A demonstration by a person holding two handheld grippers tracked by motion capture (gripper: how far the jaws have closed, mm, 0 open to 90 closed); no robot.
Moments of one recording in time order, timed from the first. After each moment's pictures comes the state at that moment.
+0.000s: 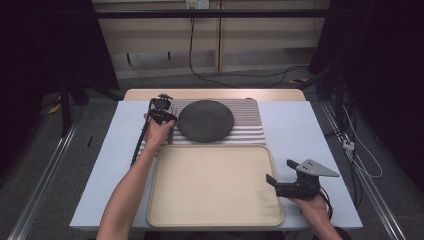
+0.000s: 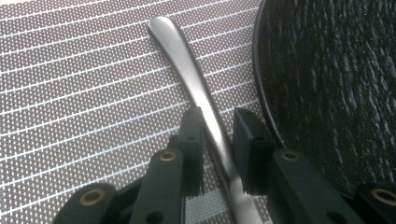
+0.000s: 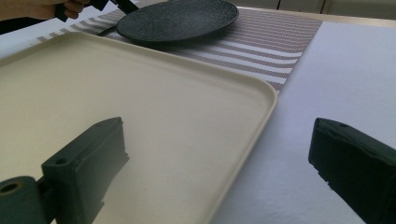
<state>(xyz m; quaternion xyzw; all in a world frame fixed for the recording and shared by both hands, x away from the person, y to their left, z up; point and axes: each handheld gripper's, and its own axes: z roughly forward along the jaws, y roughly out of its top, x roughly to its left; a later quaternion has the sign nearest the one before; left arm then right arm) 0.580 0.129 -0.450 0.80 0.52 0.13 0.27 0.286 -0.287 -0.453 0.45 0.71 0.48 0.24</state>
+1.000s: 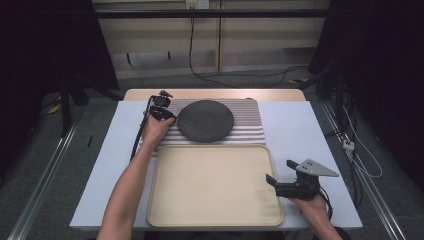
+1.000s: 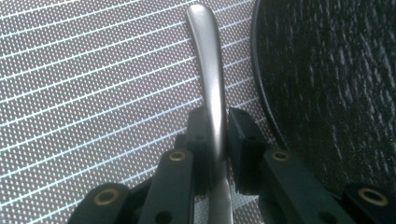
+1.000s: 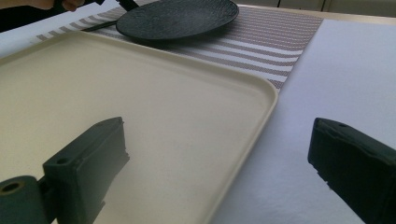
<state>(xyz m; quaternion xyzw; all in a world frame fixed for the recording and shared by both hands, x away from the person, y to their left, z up) 0.594 0.133 -0.445 0.83 0.48 0.10 0.25 0.286 -0.287 -0.453 0.46 0.71 0.48 0.23</state>
